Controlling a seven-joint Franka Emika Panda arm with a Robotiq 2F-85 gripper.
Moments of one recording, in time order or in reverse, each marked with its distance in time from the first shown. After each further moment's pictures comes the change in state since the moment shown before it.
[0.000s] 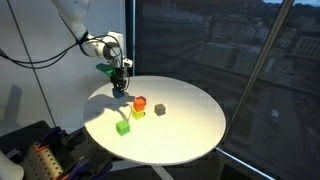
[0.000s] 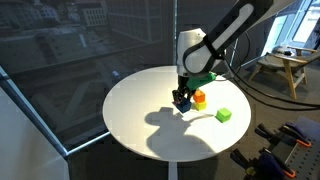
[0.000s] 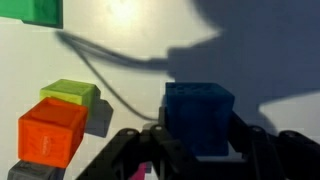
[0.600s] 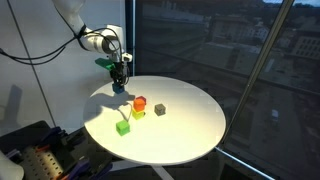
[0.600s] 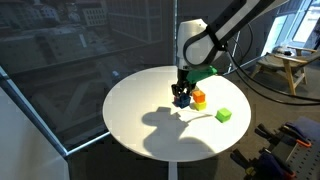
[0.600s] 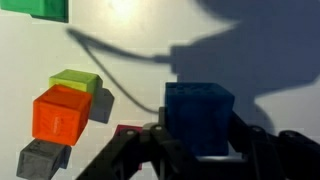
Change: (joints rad) arm 0.000 -0.061 0.004 -0.003 0.000 -0.035 0.000
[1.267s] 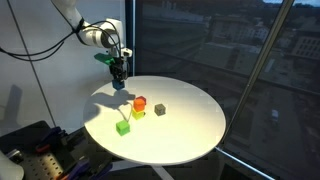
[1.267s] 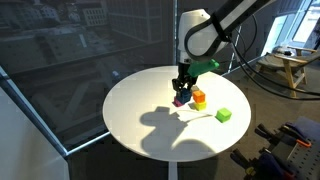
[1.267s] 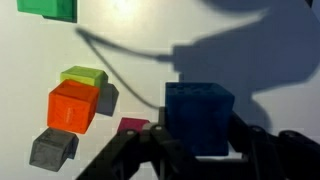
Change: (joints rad) arm -0.003 -0.058 0.000 -0.007 0.000 -0.044 0.000
